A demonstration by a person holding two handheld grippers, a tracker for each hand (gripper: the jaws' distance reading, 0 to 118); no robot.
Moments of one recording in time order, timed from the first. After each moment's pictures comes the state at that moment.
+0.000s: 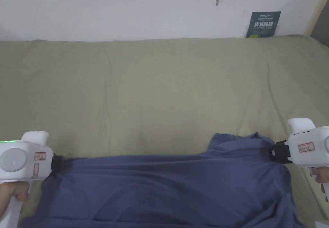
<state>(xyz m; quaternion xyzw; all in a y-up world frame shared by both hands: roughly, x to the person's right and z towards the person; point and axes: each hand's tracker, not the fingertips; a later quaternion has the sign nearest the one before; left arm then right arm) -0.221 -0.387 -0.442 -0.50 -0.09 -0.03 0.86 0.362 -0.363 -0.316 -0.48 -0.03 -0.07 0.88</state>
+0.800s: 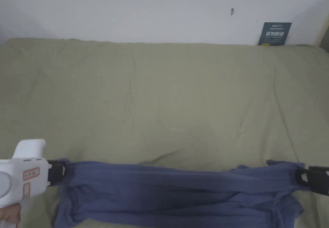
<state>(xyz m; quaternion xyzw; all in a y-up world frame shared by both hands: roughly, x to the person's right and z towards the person) -0.282 -0.346 -0.248 -0.43 -0.10 0.02 0.90 0.330 -0.321 -0.123 -0.43 0.01 -0.09 0.90</state>
